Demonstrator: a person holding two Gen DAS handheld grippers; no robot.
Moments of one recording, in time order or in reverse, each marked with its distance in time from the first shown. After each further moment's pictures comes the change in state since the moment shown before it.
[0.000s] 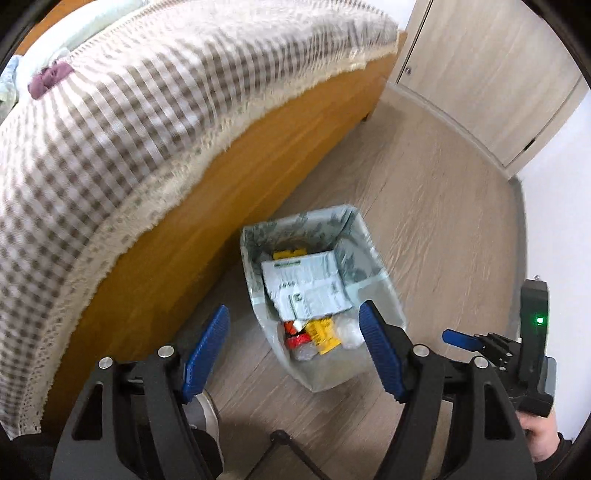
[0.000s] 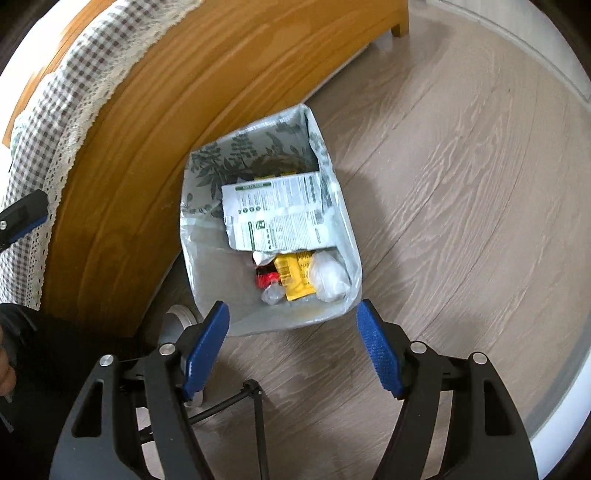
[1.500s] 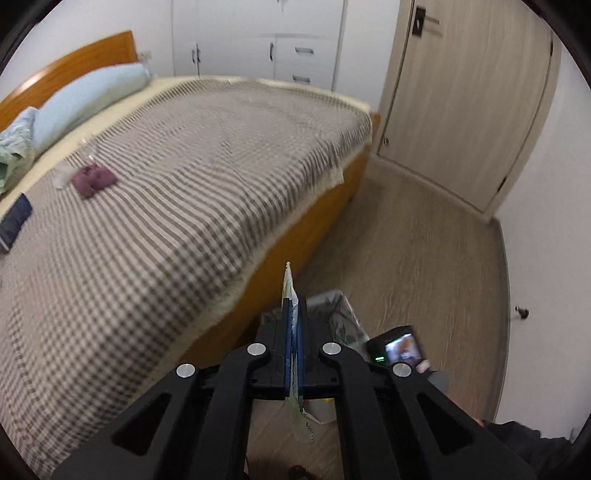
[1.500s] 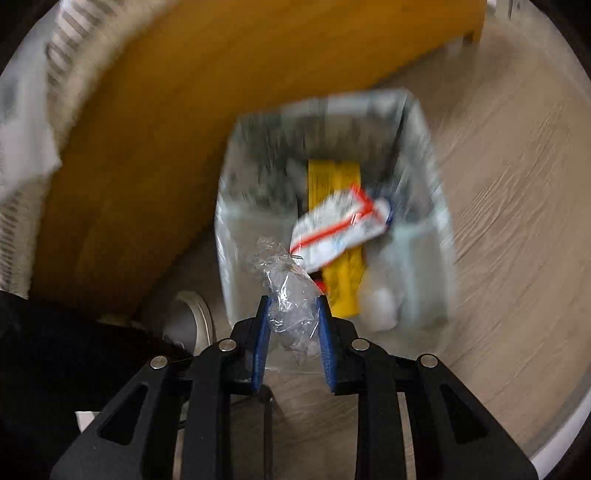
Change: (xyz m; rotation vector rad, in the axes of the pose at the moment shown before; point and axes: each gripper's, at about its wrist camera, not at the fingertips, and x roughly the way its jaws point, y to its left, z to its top) left arm -0.130 0.006 0.024 0.074 -0.247 -0.001; right arm 0.108 0.072 0.016 -0.134 0.173 0.059
